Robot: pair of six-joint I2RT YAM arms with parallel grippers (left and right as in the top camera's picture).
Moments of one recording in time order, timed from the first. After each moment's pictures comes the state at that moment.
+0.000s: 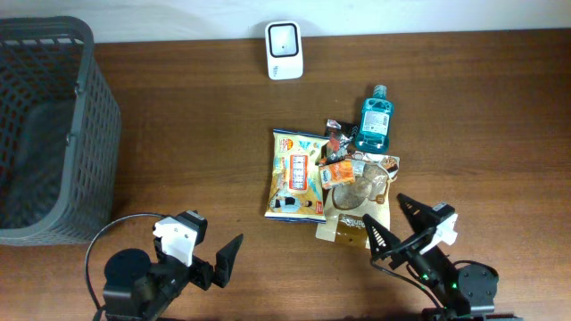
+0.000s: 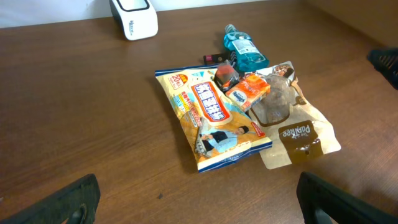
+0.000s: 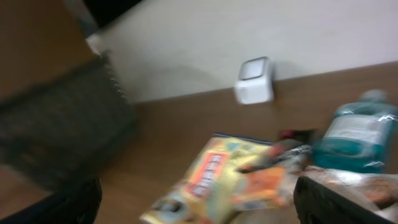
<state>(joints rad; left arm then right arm) -0.12 0.32 0.50 -0.64 0.43 0.03 0.00 0.01 0.01 0.03 -0.60 0.46</state>
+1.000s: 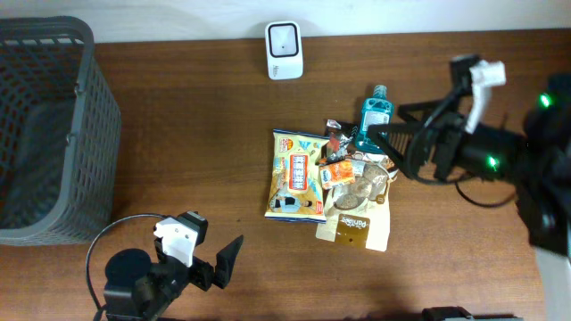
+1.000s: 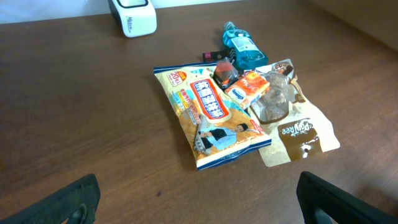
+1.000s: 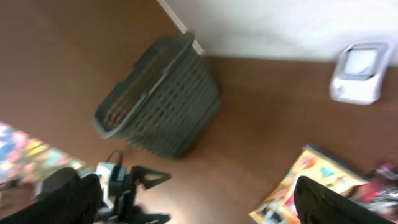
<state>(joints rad) -0.12 0.32 0.49 -0.65 0.43 0.03 0.01 1.19 1.59 -0.94 -0.96 0.18</state>
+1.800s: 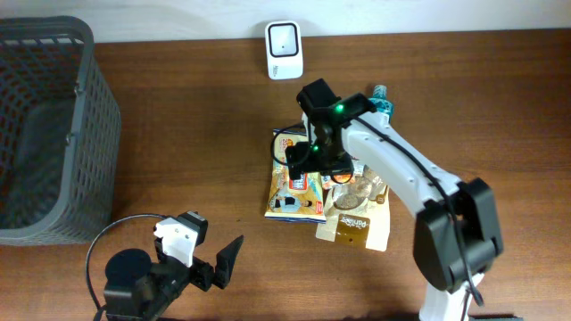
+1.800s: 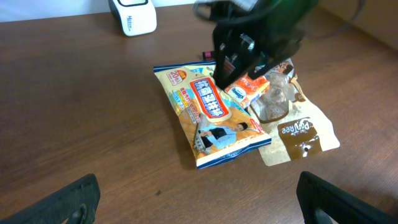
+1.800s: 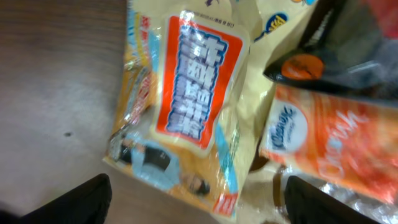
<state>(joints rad) -0.12 0.32 0.49 -0.65 0.44 0.03 0.49 1.97 1.60 -1.09 -0.22 0.34</state>
